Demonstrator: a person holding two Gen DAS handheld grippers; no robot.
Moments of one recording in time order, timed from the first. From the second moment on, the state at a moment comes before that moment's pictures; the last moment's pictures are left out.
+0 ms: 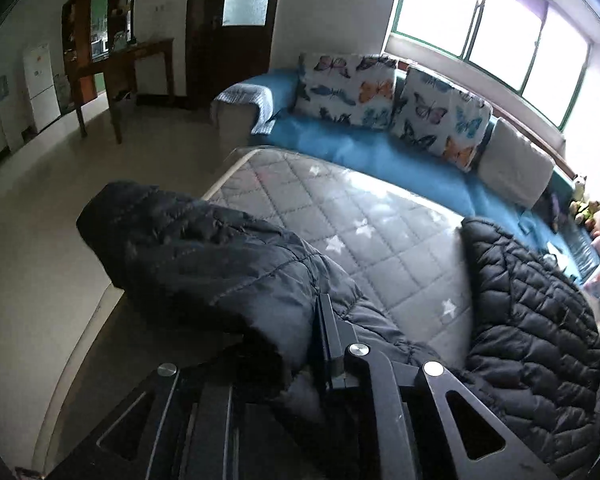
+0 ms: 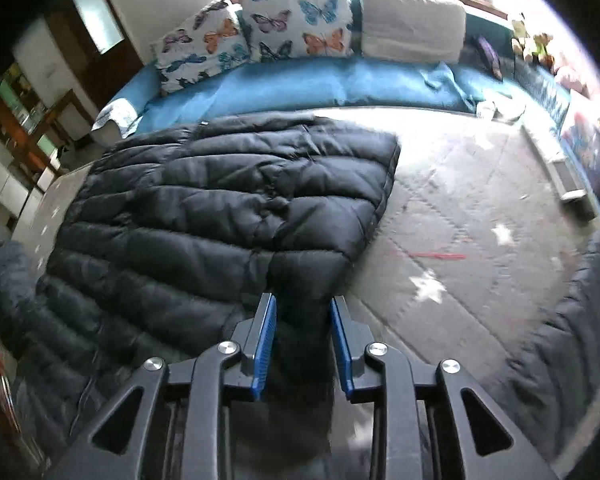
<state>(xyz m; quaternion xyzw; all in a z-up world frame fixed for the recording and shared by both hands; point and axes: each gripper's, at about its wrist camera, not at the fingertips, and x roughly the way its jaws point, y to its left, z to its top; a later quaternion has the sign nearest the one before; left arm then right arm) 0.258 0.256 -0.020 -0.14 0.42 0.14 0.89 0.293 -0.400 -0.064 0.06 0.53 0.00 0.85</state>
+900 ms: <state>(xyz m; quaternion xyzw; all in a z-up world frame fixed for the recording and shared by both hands) 0.119 -0.033 -0.016 -0.01 0.43 -0.23 0.87 0.132 -0.211 -0.116 -0.19 0.63 0.19 0.73</state>
